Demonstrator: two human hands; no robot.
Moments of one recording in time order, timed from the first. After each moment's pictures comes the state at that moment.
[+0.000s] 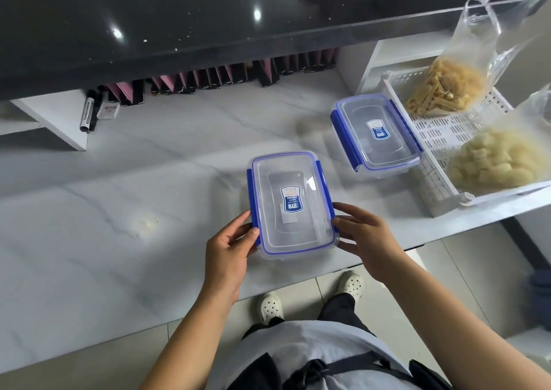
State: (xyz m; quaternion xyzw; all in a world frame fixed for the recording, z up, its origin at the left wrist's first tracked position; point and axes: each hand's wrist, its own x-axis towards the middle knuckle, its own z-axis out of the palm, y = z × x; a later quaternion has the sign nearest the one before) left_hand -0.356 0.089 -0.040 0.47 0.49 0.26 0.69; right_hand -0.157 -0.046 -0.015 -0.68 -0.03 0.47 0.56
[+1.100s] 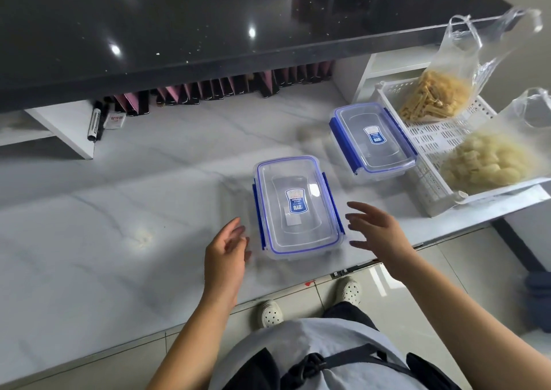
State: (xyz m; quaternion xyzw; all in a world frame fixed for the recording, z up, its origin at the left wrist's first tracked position) left_hand -0.376 0.097 -0.047 0.49 0.53 0.25 0.65; right_hand -0.151 -0.060 -0.017 -0.76 -0.10 0.39 0.50
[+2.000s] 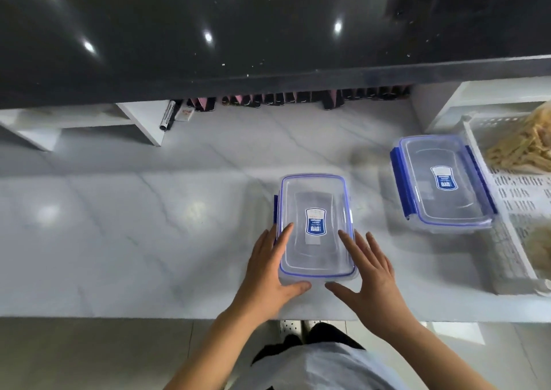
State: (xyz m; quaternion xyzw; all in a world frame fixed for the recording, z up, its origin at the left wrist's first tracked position) left_hand -0.355 0.086 -0.039 0.79 0.43 0.09 0.43; right_hand -0.163 -0.032 -0.051 -0.77 -0.52 0.24 0.28
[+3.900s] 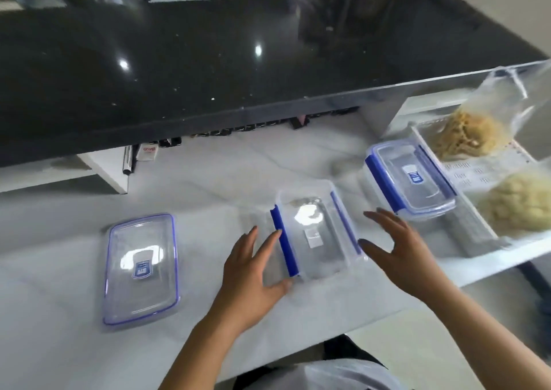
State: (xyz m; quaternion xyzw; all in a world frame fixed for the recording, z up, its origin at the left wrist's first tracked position) left_hand -0.410 0.185 0.000 0.86 0.32 0.01 0.39; right_hand -0.179 0.017 0.042 -0.89 -0.36 0.17 0.23
